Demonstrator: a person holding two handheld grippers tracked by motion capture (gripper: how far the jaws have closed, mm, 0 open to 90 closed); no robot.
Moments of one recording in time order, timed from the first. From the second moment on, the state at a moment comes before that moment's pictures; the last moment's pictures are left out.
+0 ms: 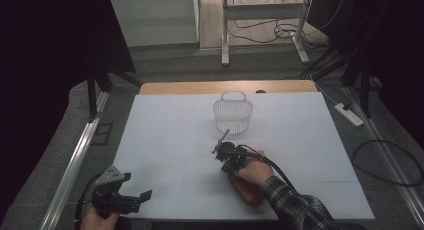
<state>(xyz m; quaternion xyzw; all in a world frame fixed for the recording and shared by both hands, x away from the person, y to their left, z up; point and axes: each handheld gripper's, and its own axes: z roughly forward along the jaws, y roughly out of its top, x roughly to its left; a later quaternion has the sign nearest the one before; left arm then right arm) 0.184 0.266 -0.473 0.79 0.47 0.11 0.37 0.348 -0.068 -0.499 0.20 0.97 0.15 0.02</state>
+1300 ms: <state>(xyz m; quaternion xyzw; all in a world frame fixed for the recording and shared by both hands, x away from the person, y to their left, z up) 0.184 0.265 -0.473 0.80 0.47 0.11 0.37 0.369 -0.149 -0.497 0.29 0.94 0.14 0.05</state>
